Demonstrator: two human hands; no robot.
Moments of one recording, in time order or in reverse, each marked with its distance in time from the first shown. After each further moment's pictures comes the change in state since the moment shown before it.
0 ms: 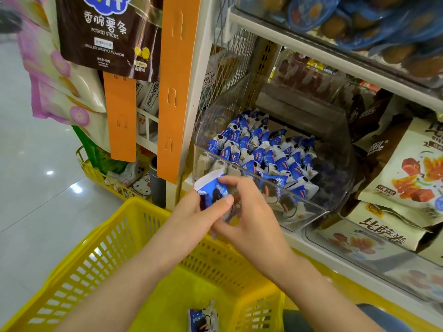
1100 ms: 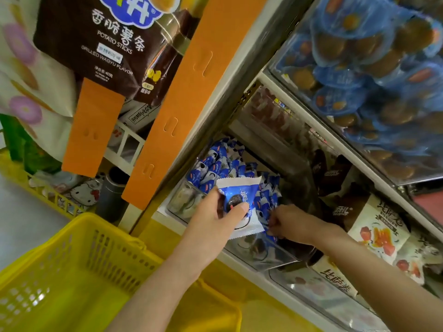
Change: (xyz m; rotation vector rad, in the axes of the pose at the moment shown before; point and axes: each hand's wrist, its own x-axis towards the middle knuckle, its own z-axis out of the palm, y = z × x) left_hand 0.053 0.026 0.021 -0.346 -0.141 0.078; right_hand 0.085 0.050 -0.110 -0.914 -0.706 0.654
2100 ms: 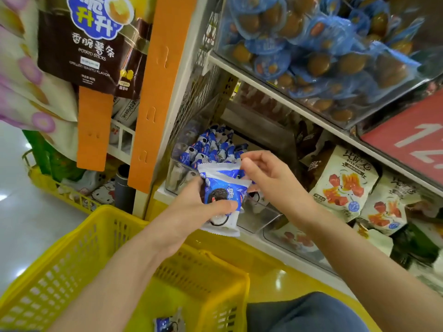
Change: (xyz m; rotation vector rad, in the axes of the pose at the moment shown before) left_hand -0.046 0.020 0.005 0.142 -0.149 -0.121; right_hand -0.094 -0.043 0.001 1.180 0.483 -0.384
